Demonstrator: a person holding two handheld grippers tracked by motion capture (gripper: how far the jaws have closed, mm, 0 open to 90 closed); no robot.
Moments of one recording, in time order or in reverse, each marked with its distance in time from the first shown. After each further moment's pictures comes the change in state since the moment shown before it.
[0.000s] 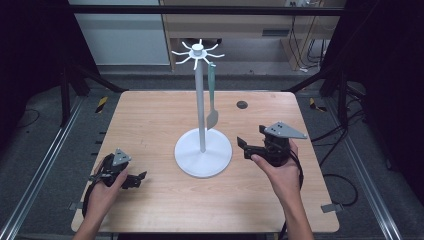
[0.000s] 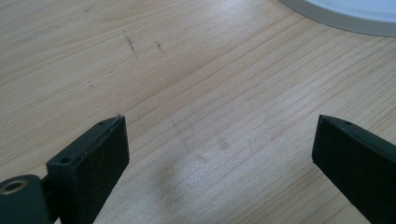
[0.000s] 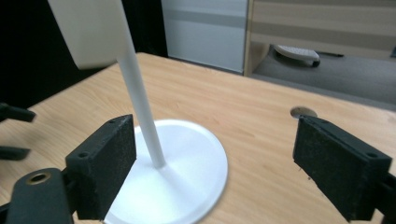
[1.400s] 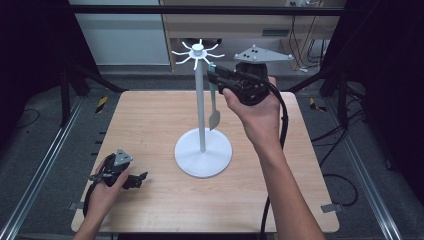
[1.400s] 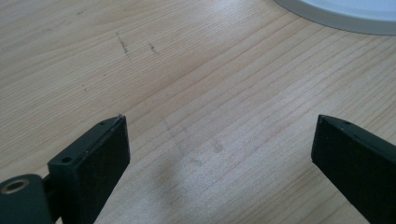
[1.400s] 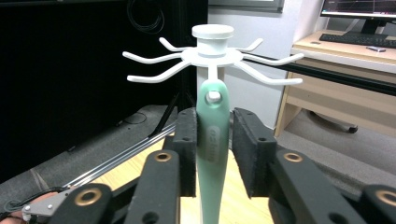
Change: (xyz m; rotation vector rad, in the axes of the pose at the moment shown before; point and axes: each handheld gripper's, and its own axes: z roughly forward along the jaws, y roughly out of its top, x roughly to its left) left arm -0.003 0.002 0.002 -0.001 -0.008 0.017; right arm 0.068 0.188 -0.005 -0.131 0.156 -0.103
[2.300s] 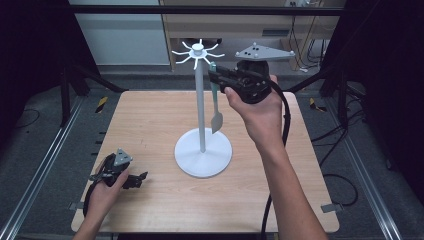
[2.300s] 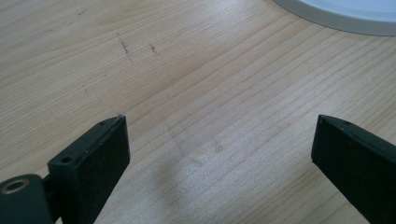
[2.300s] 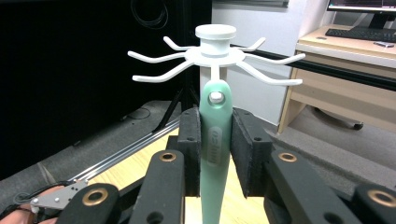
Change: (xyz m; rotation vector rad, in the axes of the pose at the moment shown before) left arm 0.000 0.000 0.000 -0.002 0.001 -0.001; right arm -0.001 0.005 -0.001 0.029 0.018 -0.003
